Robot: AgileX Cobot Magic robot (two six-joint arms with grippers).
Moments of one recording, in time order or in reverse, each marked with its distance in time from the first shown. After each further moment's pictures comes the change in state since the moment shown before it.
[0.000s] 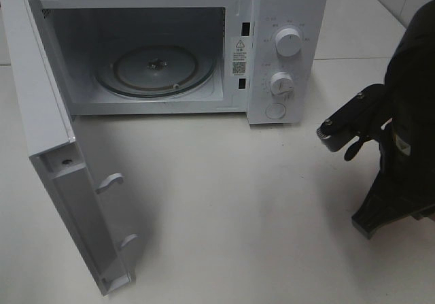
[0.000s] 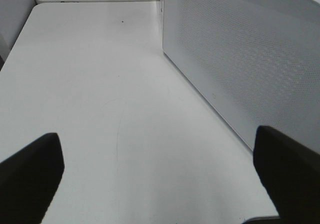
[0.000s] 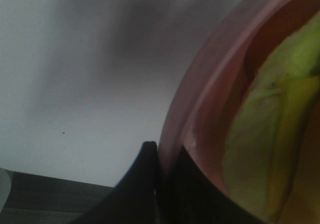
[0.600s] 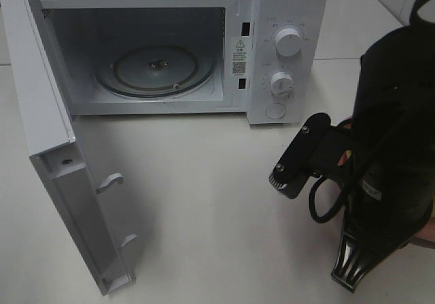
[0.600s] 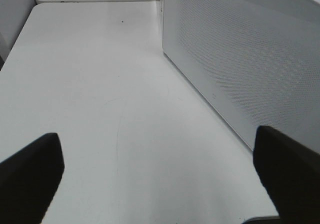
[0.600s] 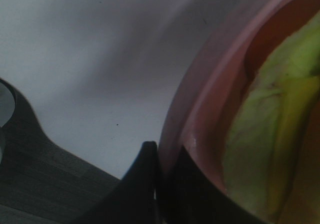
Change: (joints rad) left arm 0.000 0.000 0.000 0.000 0.000 0.000; right arm 0.253 0.000 0.005 0.007 0.008 -0.052
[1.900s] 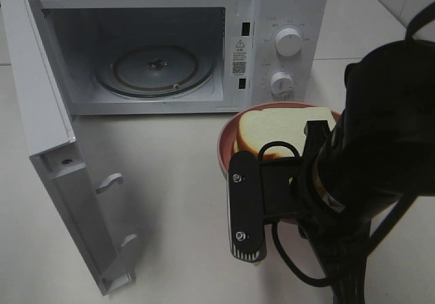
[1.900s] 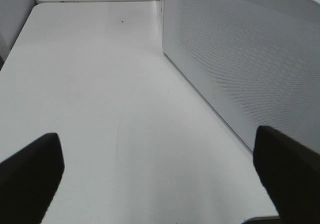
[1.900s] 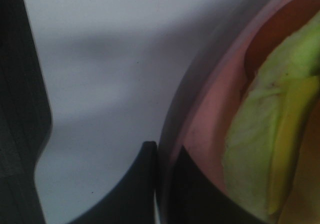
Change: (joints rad) left arm 0.000 0.000 0.000 0.000 0.000 0.000; right arm 0.085 0.000 0.000 -0.009 -0.256 -0.576
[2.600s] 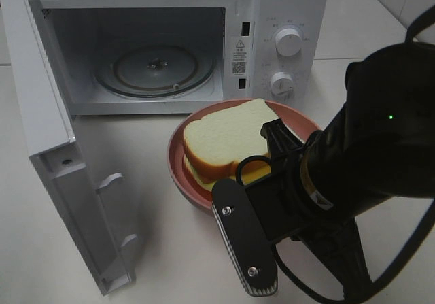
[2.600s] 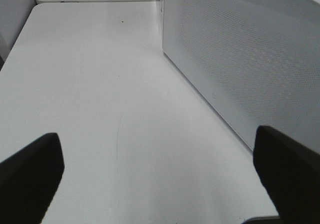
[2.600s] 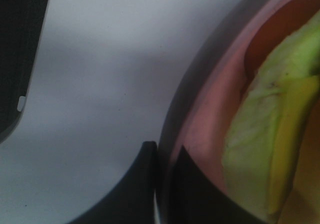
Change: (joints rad) left arm 0.000 0.000 0.000 0.000 0.000 0.000; right arm 0.001 0.000 0.006 -0.003 -0.128 -0.378
